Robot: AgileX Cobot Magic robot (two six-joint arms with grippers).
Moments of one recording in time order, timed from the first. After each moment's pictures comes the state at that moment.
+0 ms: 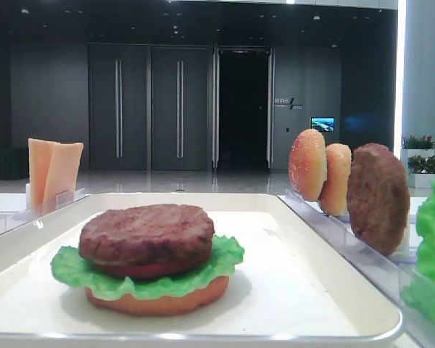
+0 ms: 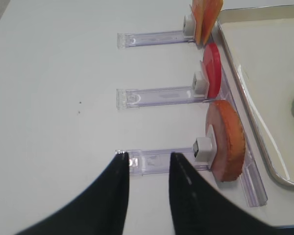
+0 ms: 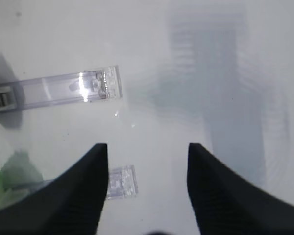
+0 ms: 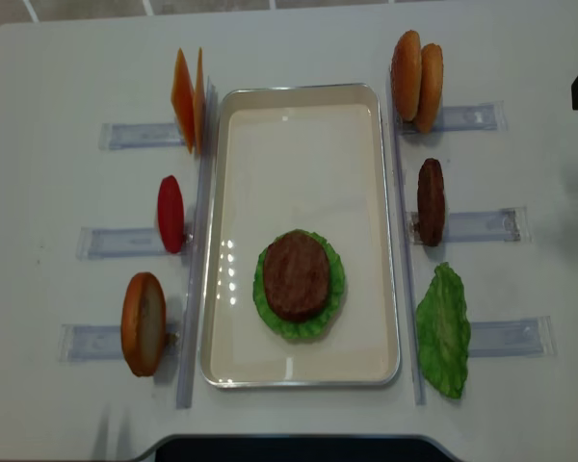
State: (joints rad) left arm -0.05 -0.02 -0.48 0.08 1.11 0.00; right arm -0.01 1.41 -1.17 0.01 1.22 0.06
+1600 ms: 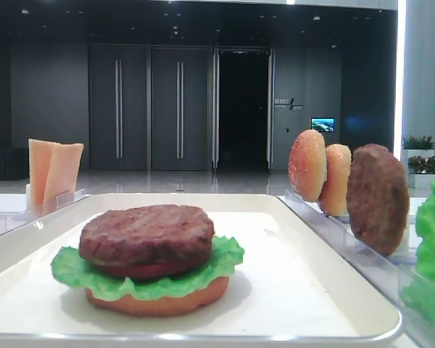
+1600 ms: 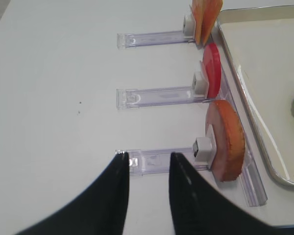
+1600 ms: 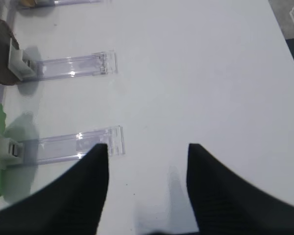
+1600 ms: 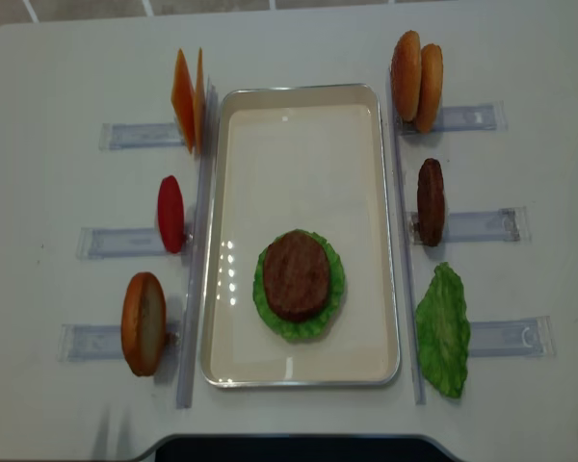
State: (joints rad) left arm -0.05 -0.02 -0.48 0.08 1.11 0.00; right arm -0.01 0.22 -0.54 0.00 1.15 0.04
